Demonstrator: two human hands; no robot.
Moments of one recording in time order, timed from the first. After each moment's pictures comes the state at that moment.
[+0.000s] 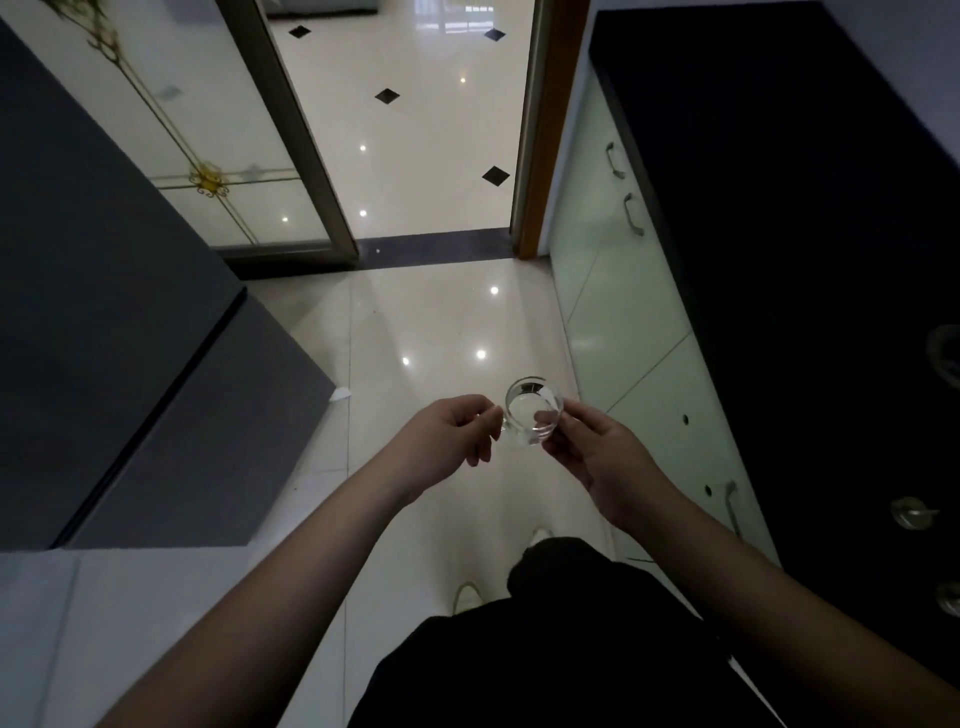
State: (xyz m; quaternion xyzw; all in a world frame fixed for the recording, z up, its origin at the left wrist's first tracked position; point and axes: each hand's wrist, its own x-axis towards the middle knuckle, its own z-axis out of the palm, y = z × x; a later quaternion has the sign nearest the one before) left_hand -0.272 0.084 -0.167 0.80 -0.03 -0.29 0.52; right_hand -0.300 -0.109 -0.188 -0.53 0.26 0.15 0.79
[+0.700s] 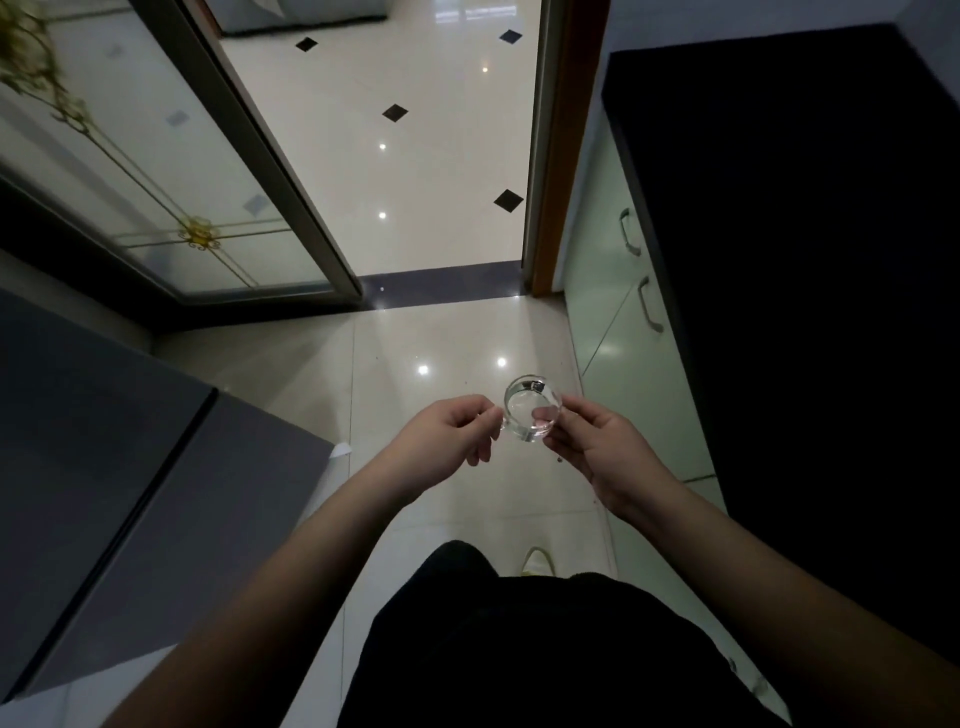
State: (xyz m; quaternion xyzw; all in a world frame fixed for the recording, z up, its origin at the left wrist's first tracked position) left_hand -0.031 0.020 -0.166 0.81 0.00 -0.30 0.50; right_hand -0.045 -0.175 -0.207 -0.54 0.26 0.20 0.78
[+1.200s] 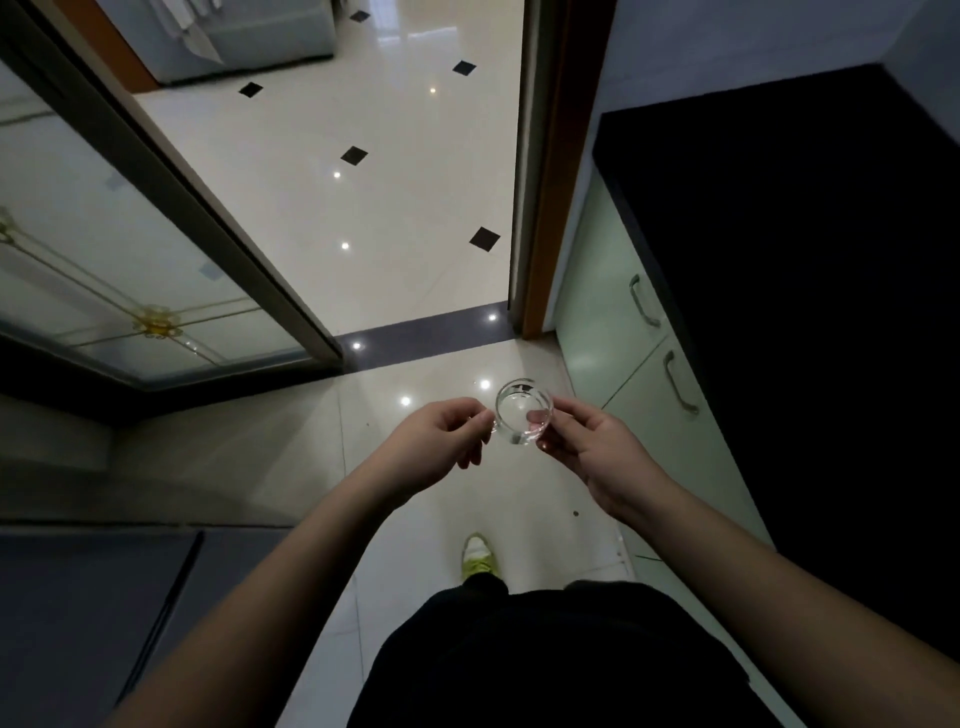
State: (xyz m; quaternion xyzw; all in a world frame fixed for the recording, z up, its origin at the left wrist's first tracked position) left_hand 0.163 0.069 -0.171 0.83 -0.05 -0.32 0.46; right_hand 0.126 -0.129 -0.219 -0.54 0.27 0.16 0.78
